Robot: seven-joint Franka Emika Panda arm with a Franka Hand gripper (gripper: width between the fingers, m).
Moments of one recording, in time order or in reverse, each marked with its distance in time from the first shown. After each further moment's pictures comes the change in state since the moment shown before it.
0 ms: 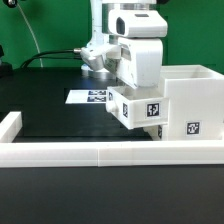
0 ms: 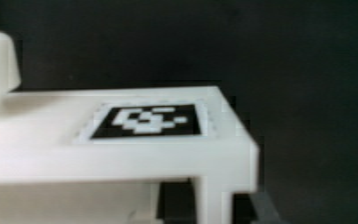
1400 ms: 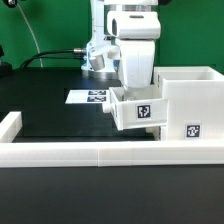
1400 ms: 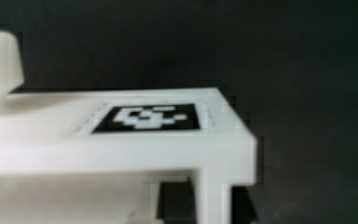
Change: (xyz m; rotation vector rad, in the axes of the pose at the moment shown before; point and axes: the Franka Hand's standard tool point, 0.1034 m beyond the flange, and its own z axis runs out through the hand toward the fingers) arm 0.007 0.000 0.002 -0.002 0.003 0.208
